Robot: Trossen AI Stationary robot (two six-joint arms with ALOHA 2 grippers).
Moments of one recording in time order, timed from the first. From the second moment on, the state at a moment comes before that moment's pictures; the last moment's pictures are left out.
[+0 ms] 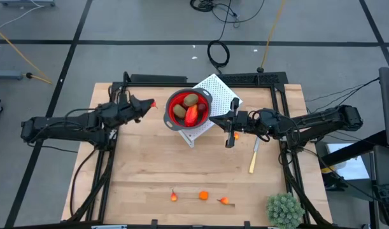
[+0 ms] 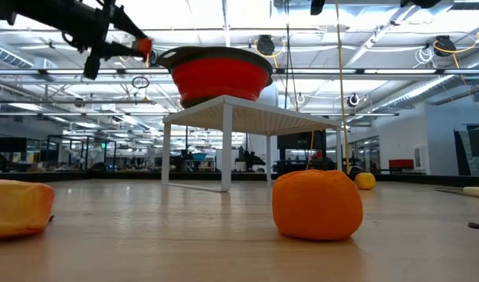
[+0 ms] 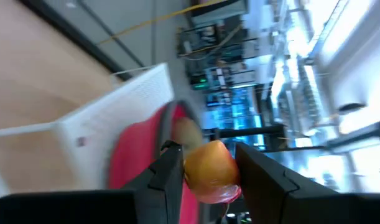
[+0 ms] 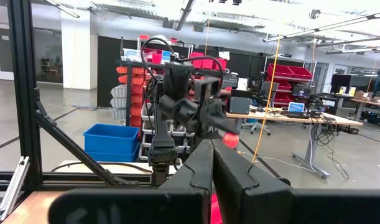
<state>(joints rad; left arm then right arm) 0.13 0.63 0.49 0.04 -0.48 -1.43 0.07 1.19 0.76 0.63 0.18 -0.12</state>
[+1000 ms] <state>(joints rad) 0.13 0.63 0.49 0.37 -0.17 -0.38 0.07 1.19 0.76 0.63 0.18 -0.12</state>
